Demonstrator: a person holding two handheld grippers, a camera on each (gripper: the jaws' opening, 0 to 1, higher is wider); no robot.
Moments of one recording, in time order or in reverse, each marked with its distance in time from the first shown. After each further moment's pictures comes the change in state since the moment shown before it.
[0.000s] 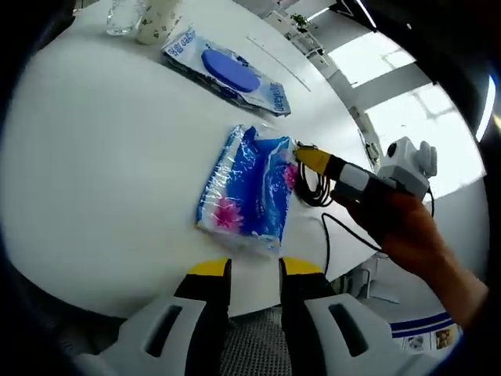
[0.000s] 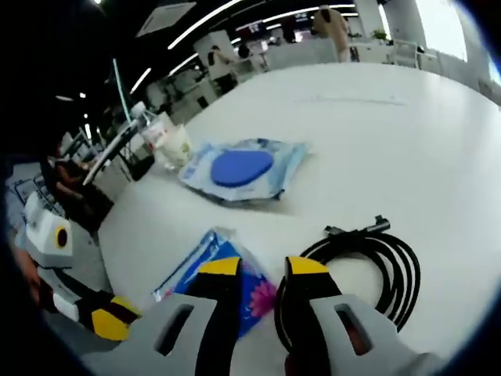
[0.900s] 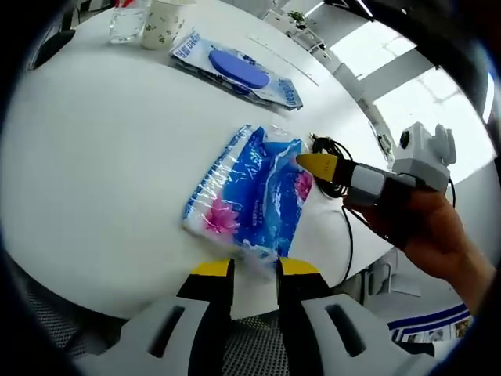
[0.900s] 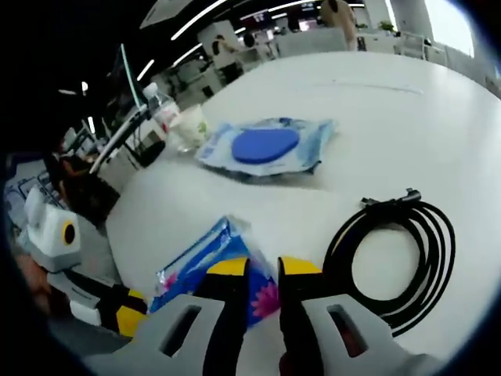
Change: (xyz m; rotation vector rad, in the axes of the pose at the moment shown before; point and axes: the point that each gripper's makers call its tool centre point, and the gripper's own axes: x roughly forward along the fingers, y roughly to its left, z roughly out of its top) left arm -0.003 0.031 0.002 0.057 -0.039 0.108; right arm -0.002 0.033 -0.030 0.030 0.050 0.028
